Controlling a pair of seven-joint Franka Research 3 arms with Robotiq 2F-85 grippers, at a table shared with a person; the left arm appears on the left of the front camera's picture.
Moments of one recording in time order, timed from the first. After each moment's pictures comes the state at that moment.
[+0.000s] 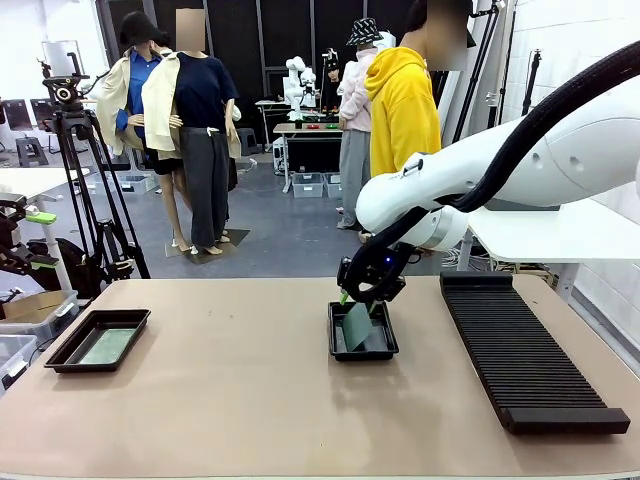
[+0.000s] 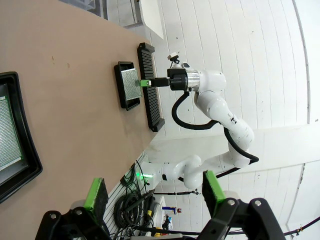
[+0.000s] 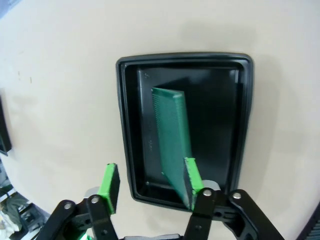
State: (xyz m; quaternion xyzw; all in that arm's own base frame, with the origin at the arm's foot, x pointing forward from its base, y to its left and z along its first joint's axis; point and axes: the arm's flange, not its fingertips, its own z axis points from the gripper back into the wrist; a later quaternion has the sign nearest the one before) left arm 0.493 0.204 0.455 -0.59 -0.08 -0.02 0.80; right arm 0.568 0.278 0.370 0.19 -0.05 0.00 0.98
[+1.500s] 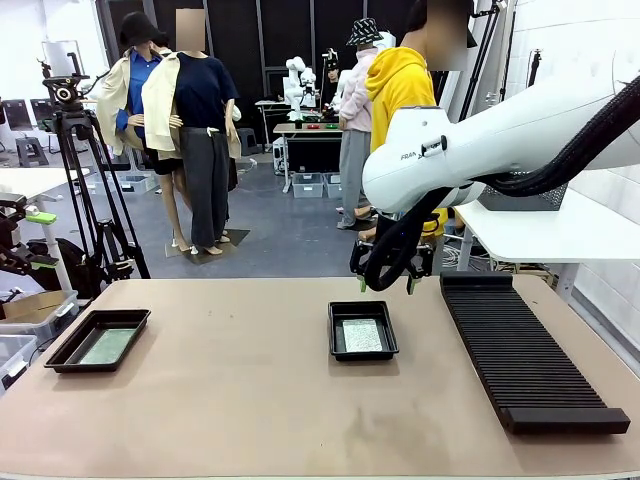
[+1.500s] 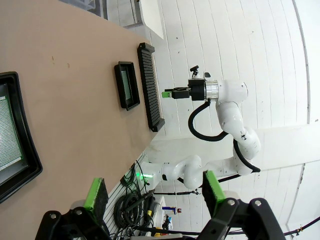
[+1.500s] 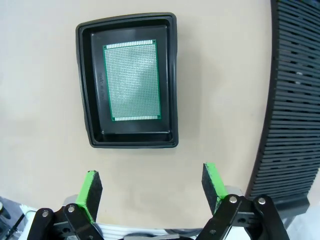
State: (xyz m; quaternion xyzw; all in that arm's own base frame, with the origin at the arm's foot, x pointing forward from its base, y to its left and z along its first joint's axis) left arm 0.493 0.204 0.455 -0.59 -0.08 -0.02 0.80; right arm 0.519 0.271 0.442 0.05 -0.04 0.01 1.00
